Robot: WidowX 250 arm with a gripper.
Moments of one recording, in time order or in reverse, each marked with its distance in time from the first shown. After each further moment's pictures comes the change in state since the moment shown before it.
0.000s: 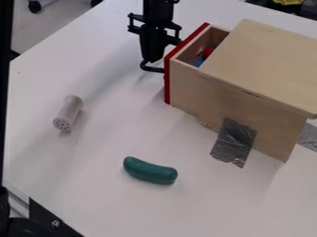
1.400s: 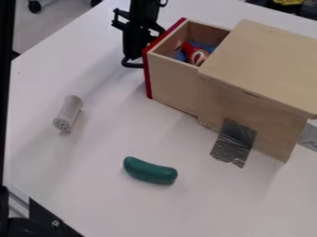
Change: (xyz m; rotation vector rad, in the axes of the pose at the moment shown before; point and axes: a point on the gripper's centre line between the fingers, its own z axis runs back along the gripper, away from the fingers) arm -0.013 0.030 -0.004 0.139 0.088 0.039
